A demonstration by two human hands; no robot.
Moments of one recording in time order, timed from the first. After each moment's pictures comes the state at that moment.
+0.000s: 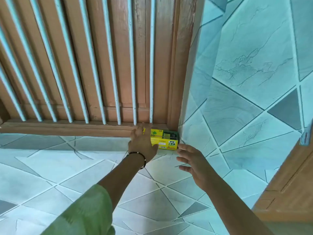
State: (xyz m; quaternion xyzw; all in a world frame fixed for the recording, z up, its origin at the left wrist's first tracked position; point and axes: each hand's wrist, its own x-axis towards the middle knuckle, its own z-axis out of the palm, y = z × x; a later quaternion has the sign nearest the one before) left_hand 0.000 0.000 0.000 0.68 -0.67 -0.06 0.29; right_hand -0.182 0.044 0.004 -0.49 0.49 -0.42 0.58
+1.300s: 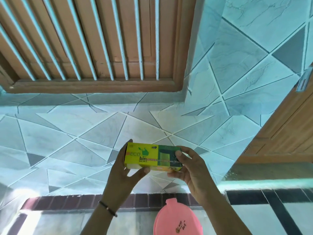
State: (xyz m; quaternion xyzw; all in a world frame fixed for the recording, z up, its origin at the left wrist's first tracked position) left_hand 0.053 0.243 -0.082 0.55 -0.51 -0.41 0.51; right_hand -0.143 0.216 -0.066 -0.38 0.40 -0.50 0.67
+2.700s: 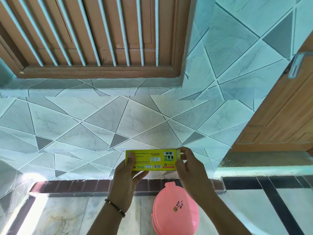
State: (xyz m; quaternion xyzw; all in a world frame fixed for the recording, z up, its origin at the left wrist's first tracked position) left_hand 0.027 0.314 -0.103 0.48 -0.27 -0.57 0.61; right_hand -0.148 0.302 -0.077 -0.65 0.59 -0.34 0.33
